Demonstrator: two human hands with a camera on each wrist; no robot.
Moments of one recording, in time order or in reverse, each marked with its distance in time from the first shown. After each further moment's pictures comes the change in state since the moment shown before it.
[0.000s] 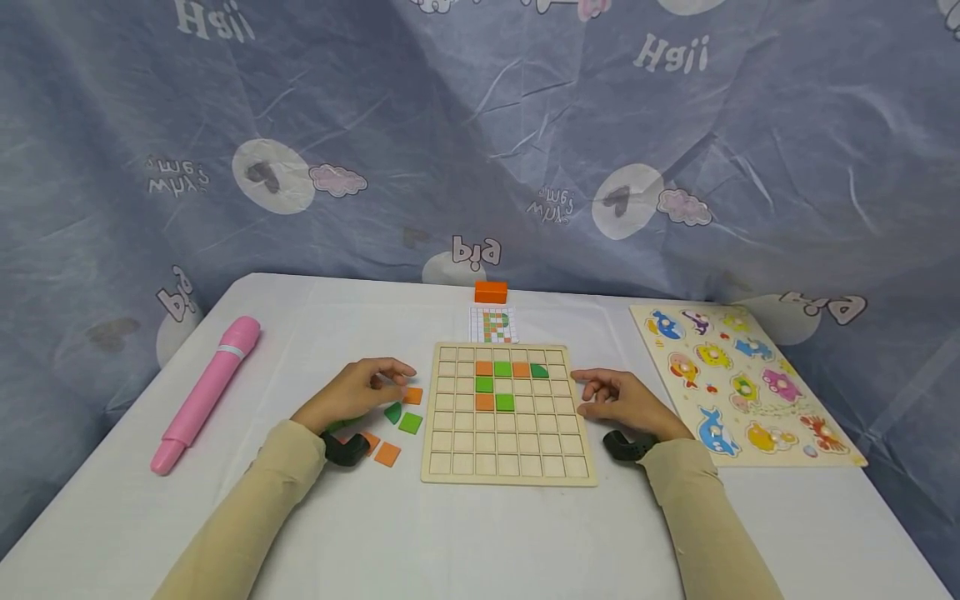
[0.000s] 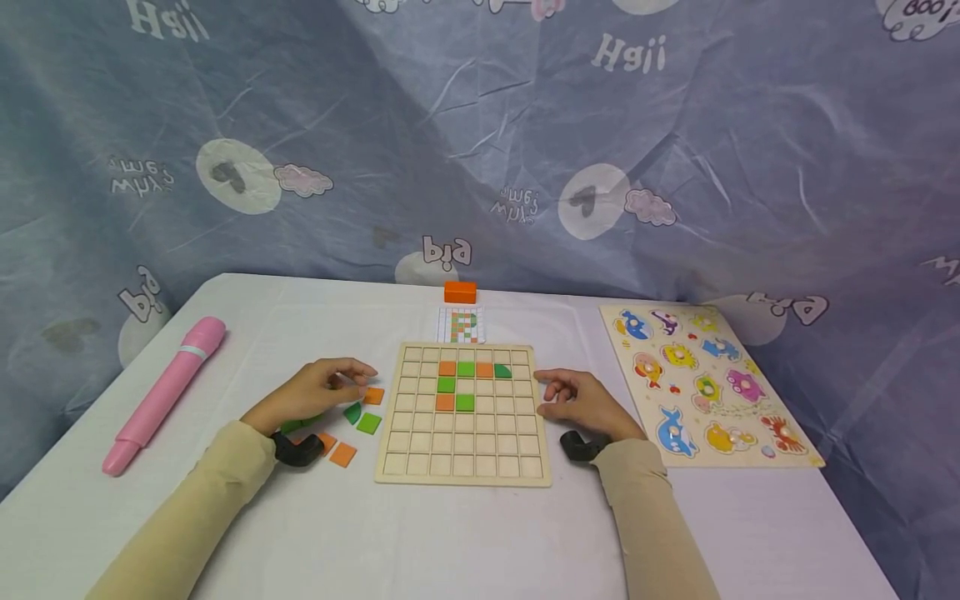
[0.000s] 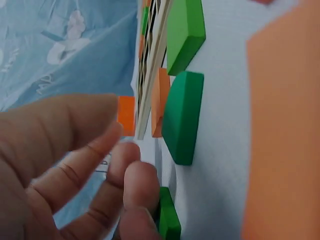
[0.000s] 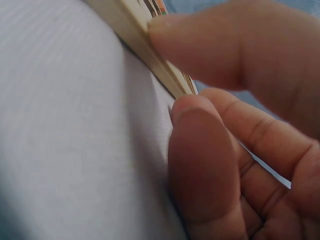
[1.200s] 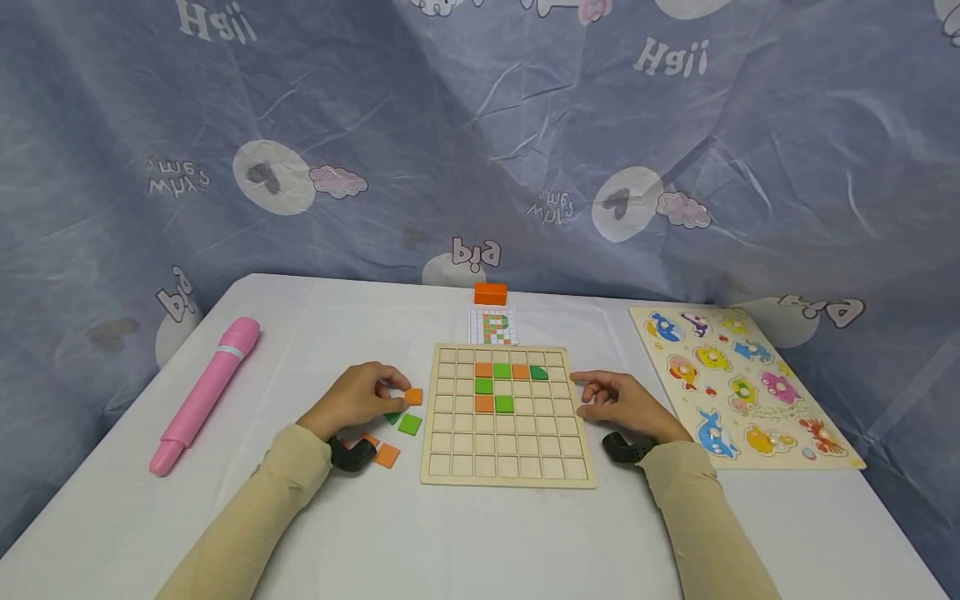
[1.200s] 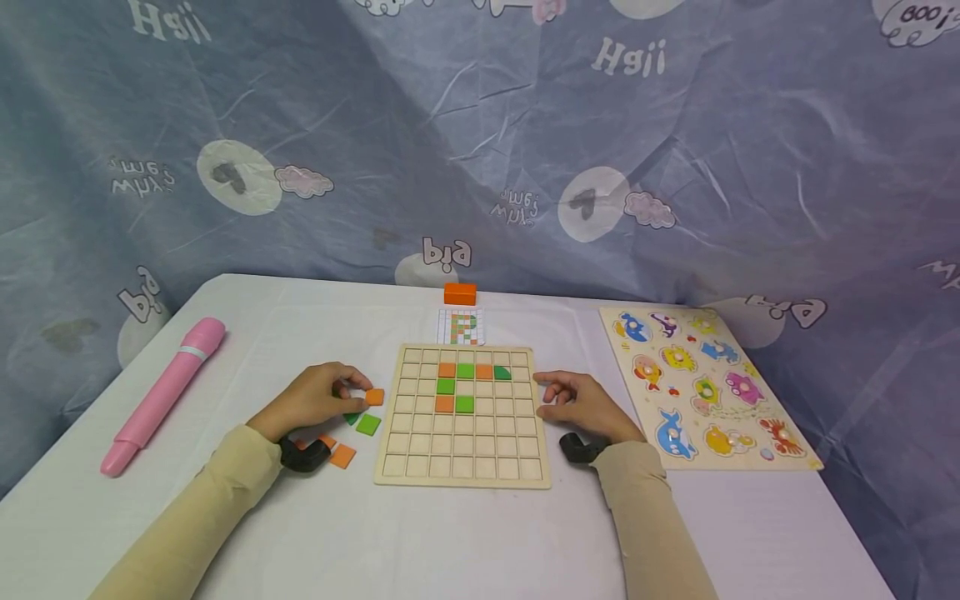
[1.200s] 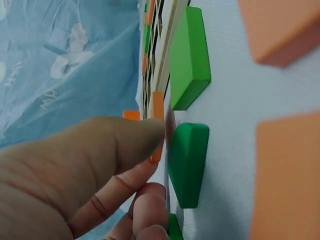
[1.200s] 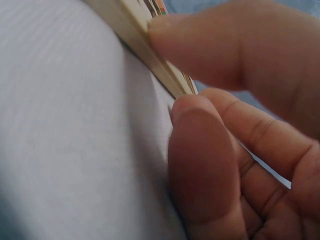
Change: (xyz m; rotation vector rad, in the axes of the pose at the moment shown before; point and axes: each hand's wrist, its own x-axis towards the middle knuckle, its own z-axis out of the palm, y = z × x) left_hand 0.000 0.005 0.010 0.164 0.057 -0.052; right_hand -0.001 -0.002 0.000 -0.007 -0.005 -0.022
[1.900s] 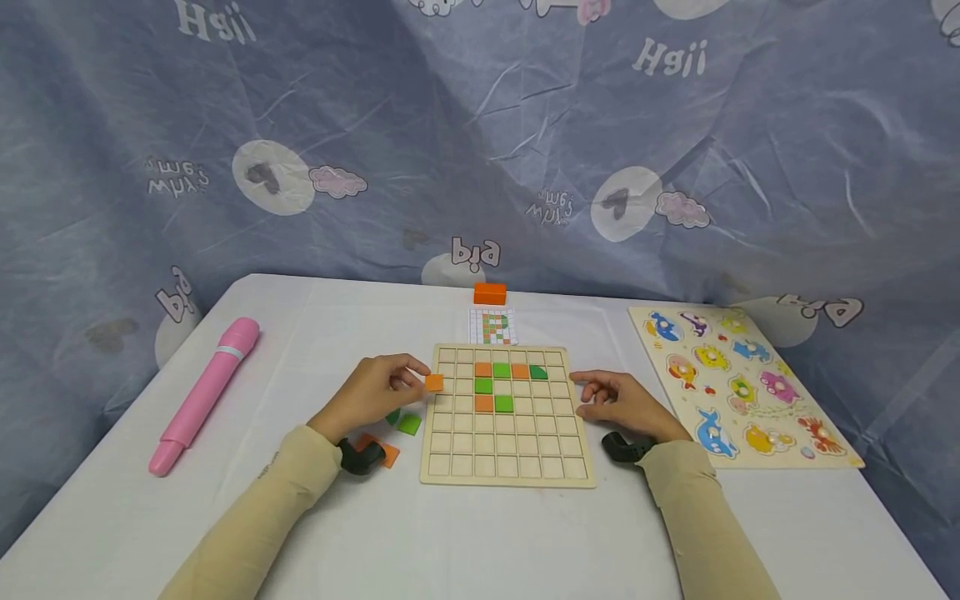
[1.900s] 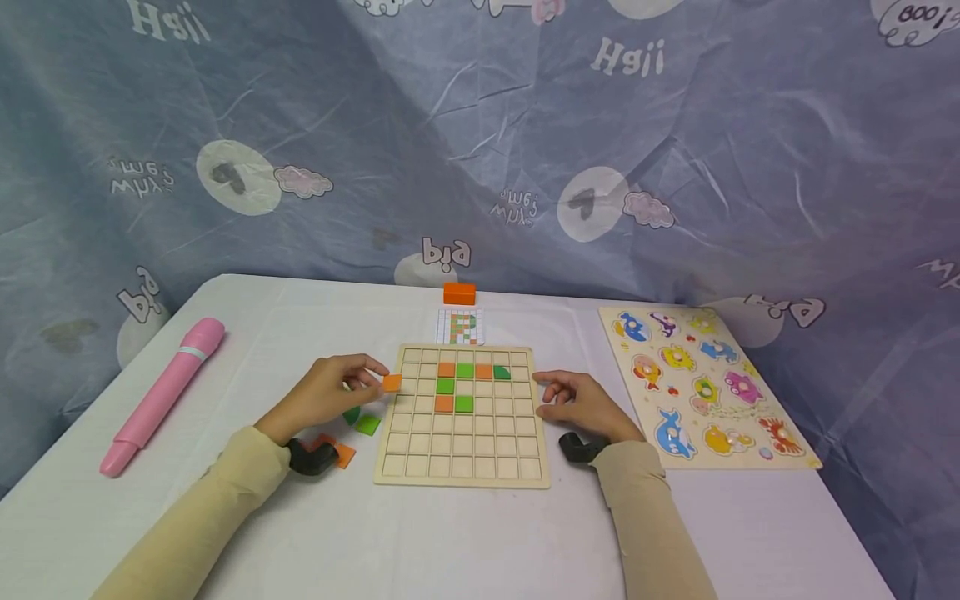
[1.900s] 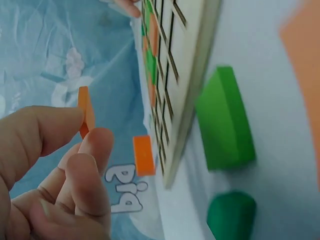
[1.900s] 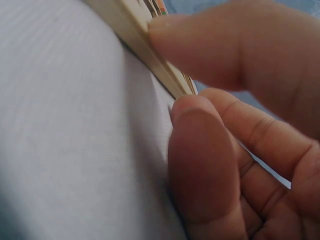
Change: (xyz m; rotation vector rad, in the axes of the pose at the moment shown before) left_hand -0.004 0.031 0.002 -0.108 0.072 0.132; right_hand 0.000 0.001 0.000 0.006 0.000 0.005
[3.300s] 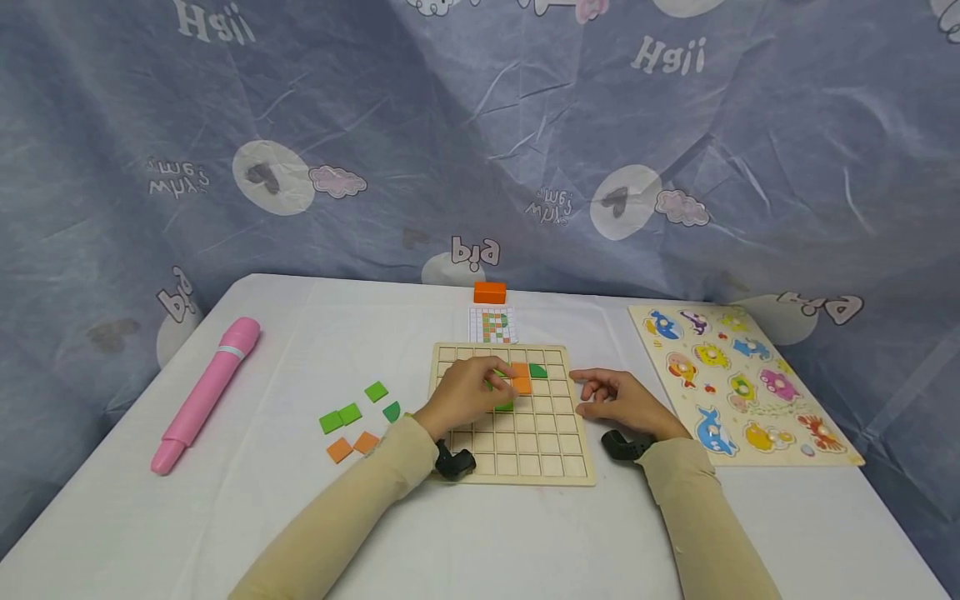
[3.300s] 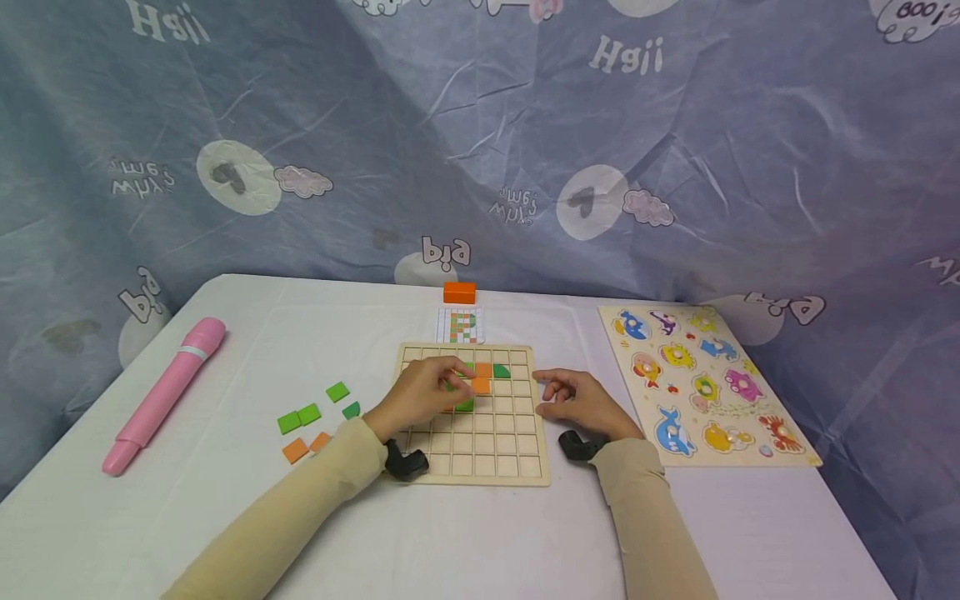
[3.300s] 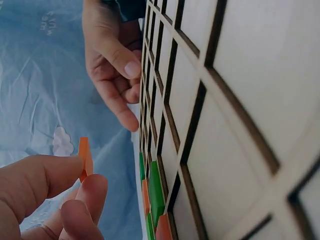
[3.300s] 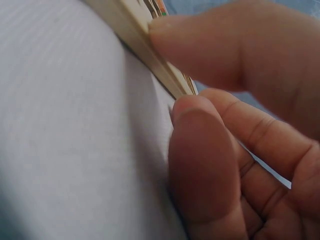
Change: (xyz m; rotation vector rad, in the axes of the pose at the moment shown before) left_hand 0.045 0.067 0.087 -0.082 -0.038 0.062; right_hand 0.000 0.001 0.000 0.034 -0.001 0.009
